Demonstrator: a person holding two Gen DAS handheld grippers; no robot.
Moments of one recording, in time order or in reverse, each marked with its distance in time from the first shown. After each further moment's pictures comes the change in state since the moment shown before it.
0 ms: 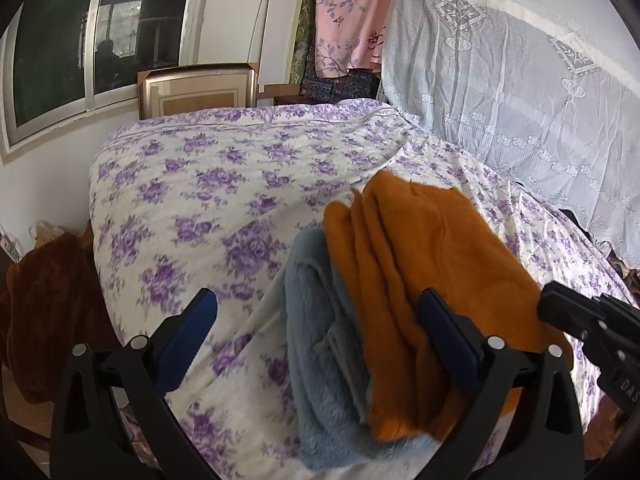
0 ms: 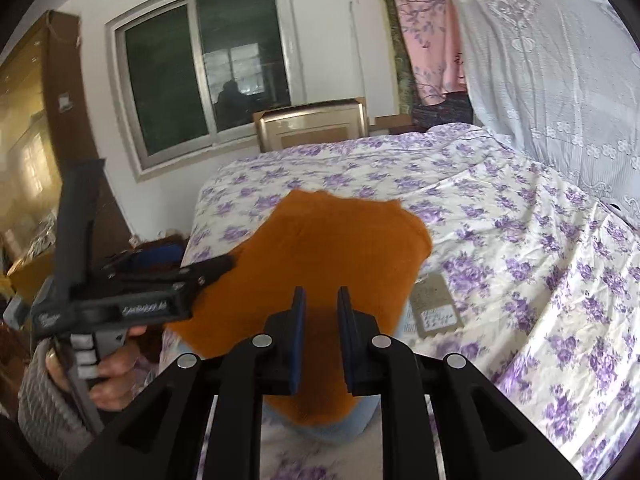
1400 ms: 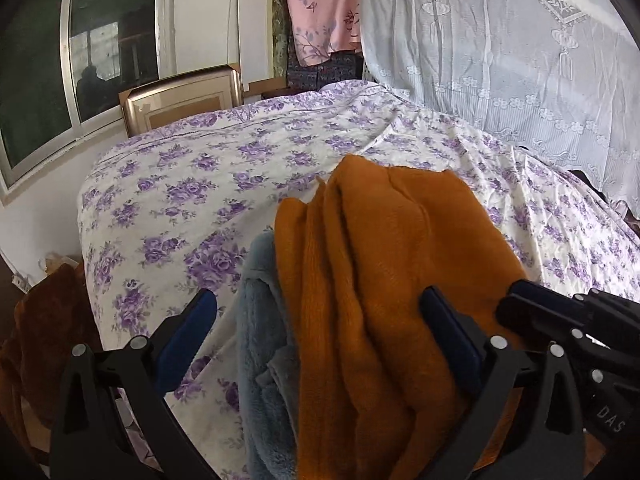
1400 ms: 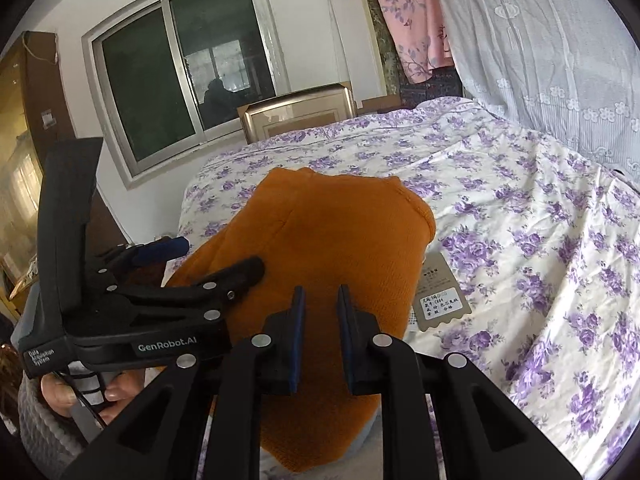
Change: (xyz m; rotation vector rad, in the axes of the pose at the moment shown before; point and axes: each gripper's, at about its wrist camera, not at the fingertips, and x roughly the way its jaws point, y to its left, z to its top) left arm 0.030 -0.052 0.008 0.130 0.039 0.072; right arm 0.033 -0.024 -0.003 0.112 0.021 0.011
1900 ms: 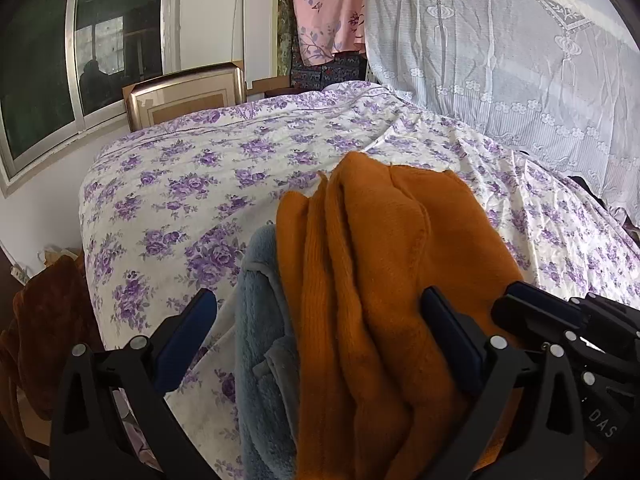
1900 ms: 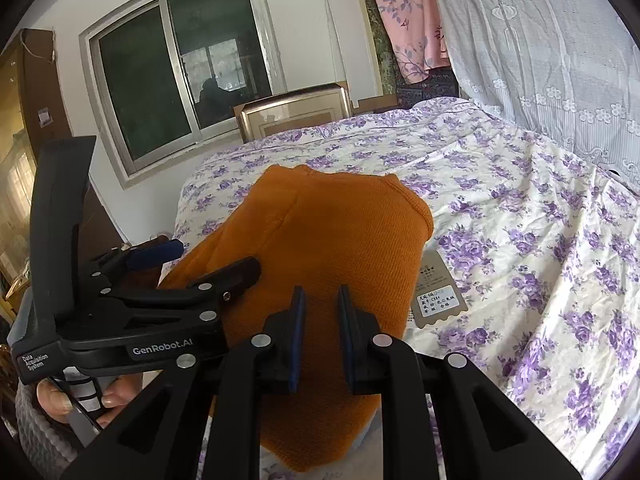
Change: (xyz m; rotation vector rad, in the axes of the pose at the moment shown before) left arm -0.007 -0.001 -0.002 -0.031 0.003 -0.009; right arm -0.002 0.003 -0.002 -0.010 -0.001 -0.019
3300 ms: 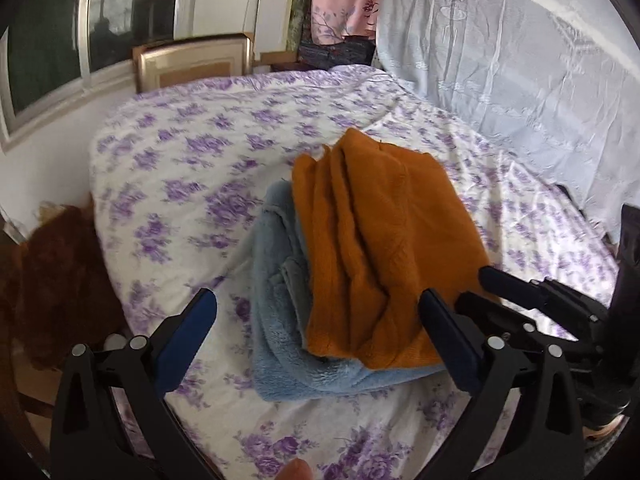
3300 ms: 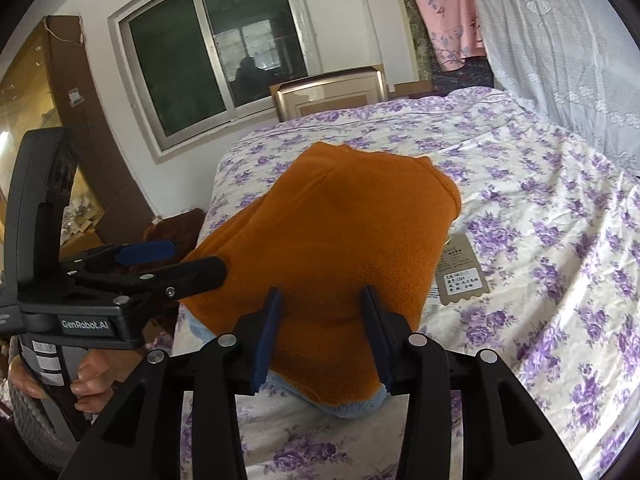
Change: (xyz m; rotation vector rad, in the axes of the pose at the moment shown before) left arm -0.052 0.007 -0.019 -0.082 0.096 -0.019; right arm -0.016 -0.001 -0.005 -0.064 0.083 0.146
